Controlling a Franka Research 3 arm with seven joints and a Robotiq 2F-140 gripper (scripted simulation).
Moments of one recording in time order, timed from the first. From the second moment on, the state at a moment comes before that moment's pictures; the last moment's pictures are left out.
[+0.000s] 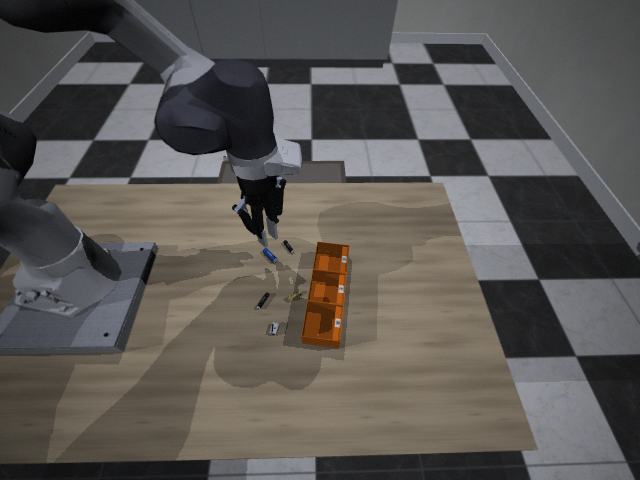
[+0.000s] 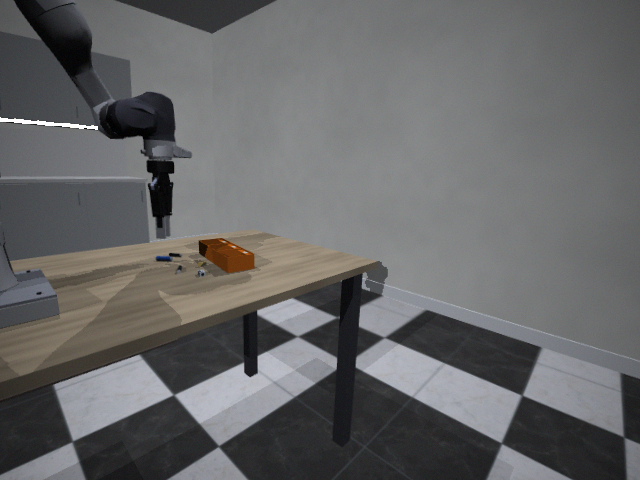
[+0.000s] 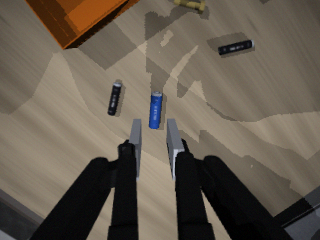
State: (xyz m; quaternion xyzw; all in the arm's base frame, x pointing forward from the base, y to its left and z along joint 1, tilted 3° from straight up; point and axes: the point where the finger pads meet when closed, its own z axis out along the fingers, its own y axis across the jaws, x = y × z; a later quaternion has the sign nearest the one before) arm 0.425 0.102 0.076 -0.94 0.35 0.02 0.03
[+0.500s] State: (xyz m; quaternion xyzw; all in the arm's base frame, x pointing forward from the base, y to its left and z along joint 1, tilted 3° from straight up) arm 0.424 0.100 0.077 -0.93 0.37 0.02 0.03
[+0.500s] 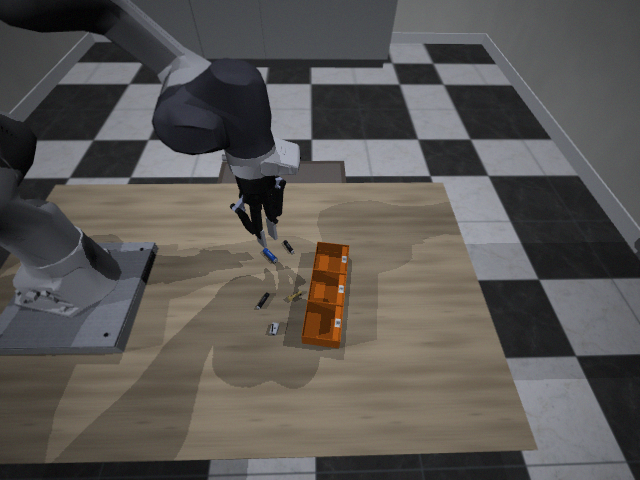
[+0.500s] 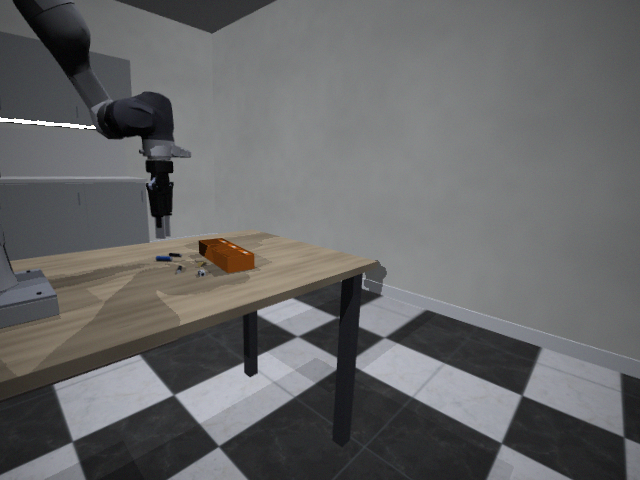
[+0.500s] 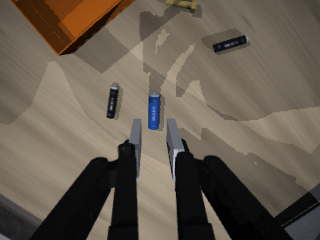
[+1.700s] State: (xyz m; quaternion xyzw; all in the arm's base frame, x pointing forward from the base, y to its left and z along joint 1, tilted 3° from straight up) arm 0.418 0.100 0.058 -0.92 0.38 0.02 0.02
